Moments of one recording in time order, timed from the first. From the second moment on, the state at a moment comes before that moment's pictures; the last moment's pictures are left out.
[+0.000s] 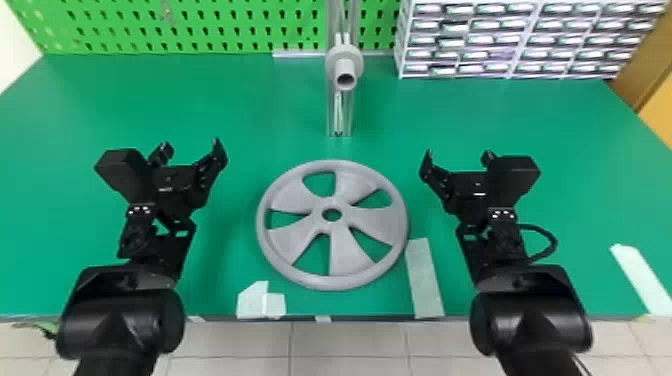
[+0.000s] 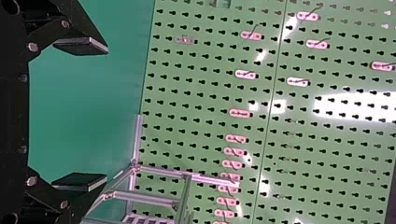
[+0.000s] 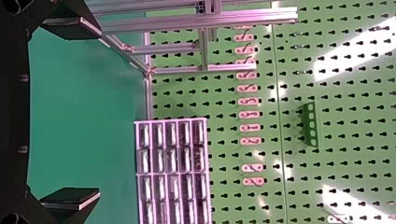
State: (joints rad) left arm 0.04 0.11 0.02 -1.52 0.25 -0.14 -0.07; right arm -0.04 0.00 0.06 -1.36 -0.07 -0.22 0.00
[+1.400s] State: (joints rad) left arm 0.04 0.11 0.02 -1.52 0.25 -0.14 -0.07; right arm -0.11 -0.01 0.11 -1.54 -0.08 0.27 -0.01
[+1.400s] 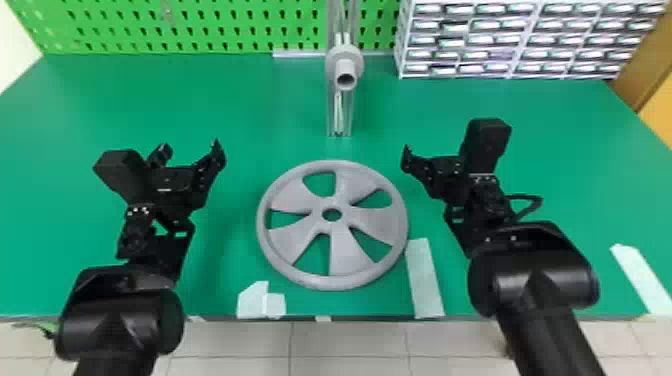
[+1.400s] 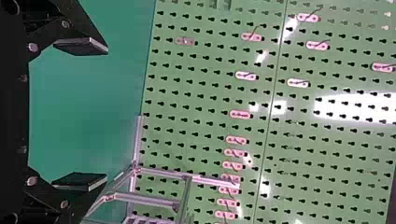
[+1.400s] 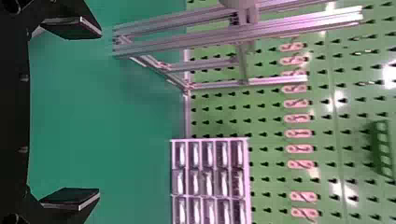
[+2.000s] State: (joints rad) left arm 0.04 0.11 0.03 -1.52 0.25 -0.14 -0.07; right arm -0.31 -0.06 0.17 -1.55 -0.05 0.74 0.10
